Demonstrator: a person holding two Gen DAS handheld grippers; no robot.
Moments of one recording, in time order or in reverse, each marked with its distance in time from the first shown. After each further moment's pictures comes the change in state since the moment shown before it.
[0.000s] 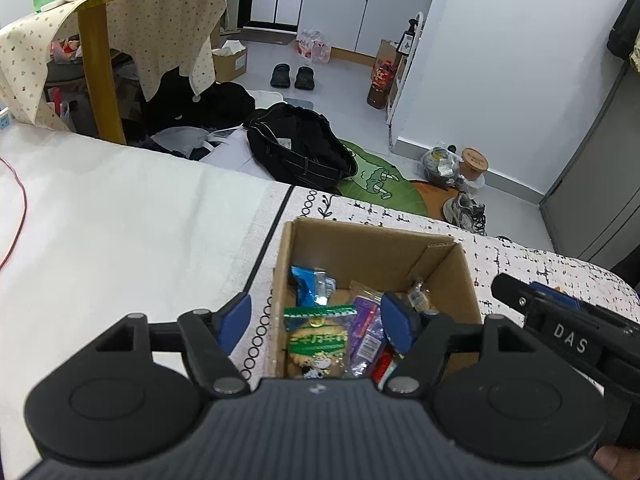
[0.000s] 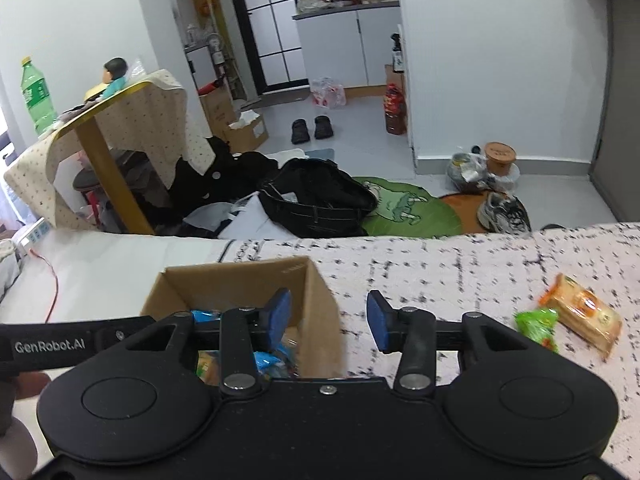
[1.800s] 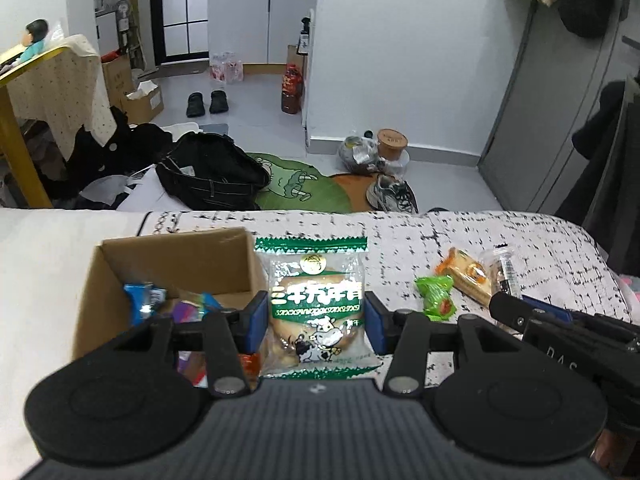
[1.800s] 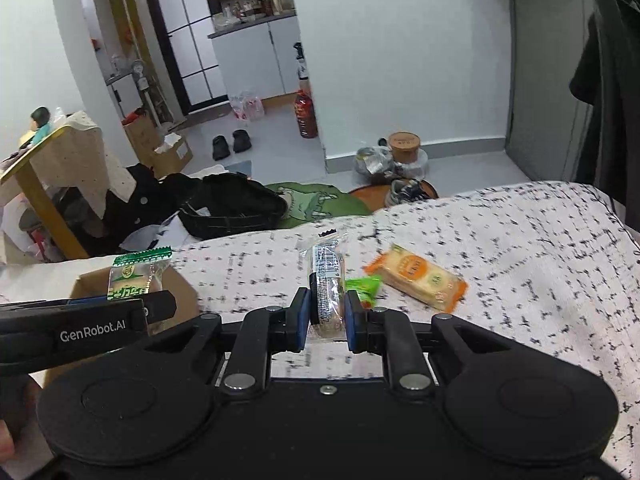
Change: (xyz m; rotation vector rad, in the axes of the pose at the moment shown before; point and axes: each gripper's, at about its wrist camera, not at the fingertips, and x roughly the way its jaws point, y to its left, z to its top) left arm -0.016 -0.152 -0.035 0.224 -0.046 -0.100; right arm -0.068 -0.105 -0.021 0.132 -0.023 -0.160
